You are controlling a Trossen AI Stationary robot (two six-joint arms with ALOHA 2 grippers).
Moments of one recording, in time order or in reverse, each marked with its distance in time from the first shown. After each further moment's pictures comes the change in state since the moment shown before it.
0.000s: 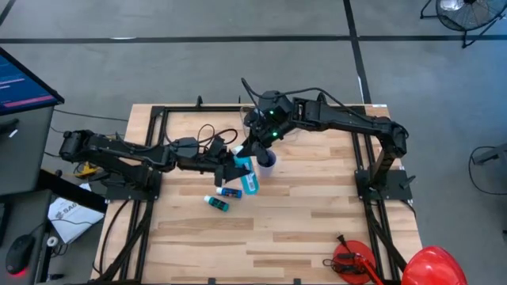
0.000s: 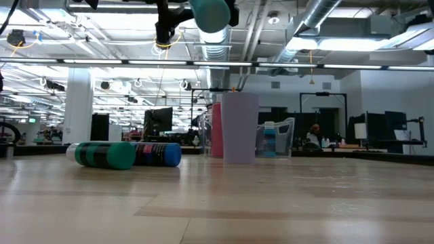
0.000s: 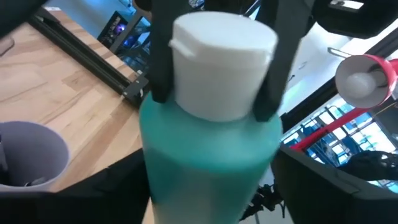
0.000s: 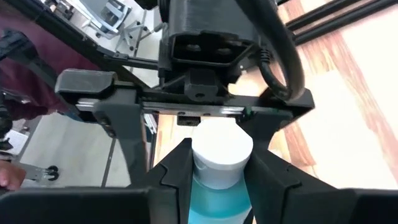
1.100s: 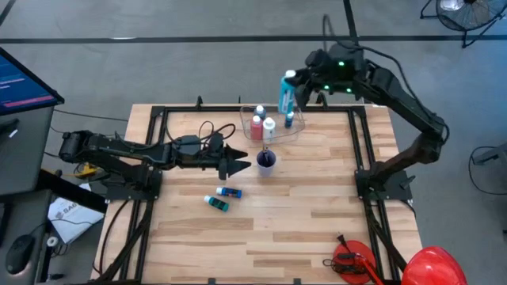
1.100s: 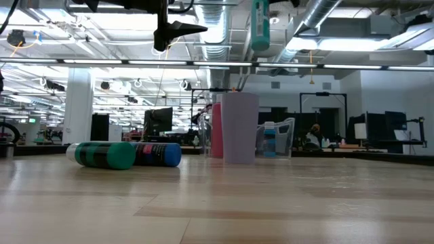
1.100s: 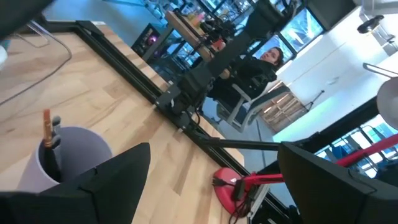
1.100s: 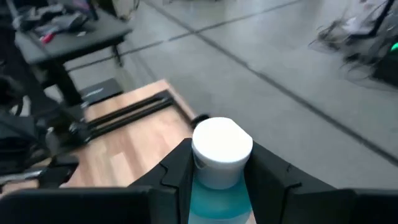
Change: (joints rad) left arm 0.045 0.000 0.000 -0.051 -0.098 -0.016; right arm -0.286 -0.335 -0.001 -0.161 0.500 -0.292
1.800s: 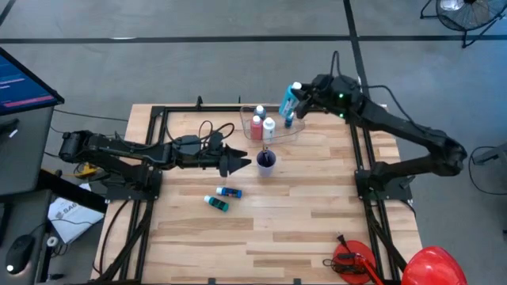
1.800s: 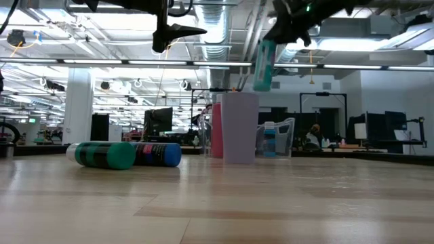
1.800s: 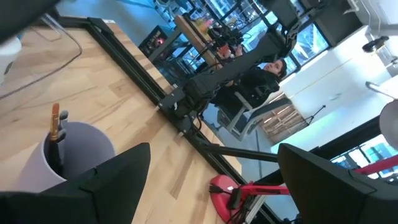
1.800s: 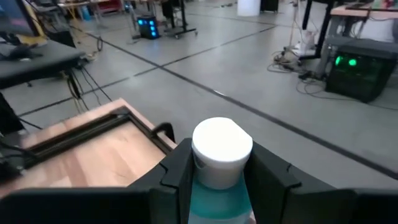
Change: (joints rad) left arm 0.000 0.002 0.000 -0.001 -0.034 -0.077; right arm -0.066 -0.271 -0.769 0.691 0.123 0.024
